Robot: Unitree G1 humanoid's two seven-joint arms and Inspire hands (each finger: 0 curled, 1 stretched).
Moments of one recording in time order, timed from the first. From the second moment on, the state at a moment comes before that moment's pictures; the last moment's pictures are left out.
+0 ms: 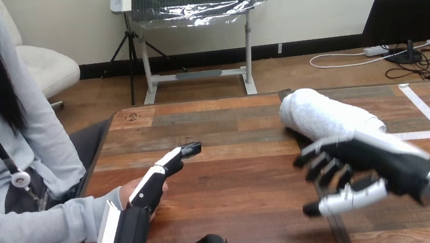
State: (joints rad) left arm 0.34 0.12 -0.08 0.13 0.17 -0.96 -0.05; right arm -0.01 -0.60 0.01 -0.16 -0.26 0.10 0.58
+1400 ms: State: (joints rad) left arm 0.25 0.11 -0.08 0.19 0.17 -0.96 -0.05; right arm -0.31 -0.60 -0.19 -0.30 -0.19 0.17 0.35
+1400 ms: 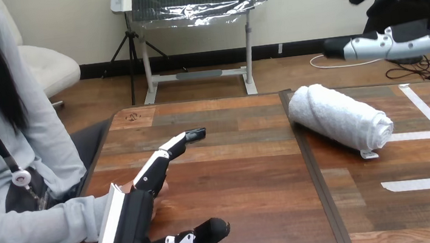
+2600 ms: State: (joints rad) left arm 0.29 0.12 -0.08 0.19 0.16 -0.96 -0.05; right arm -0.58 -0.59 0.04 0.46 -0.40 -0.01 0.30
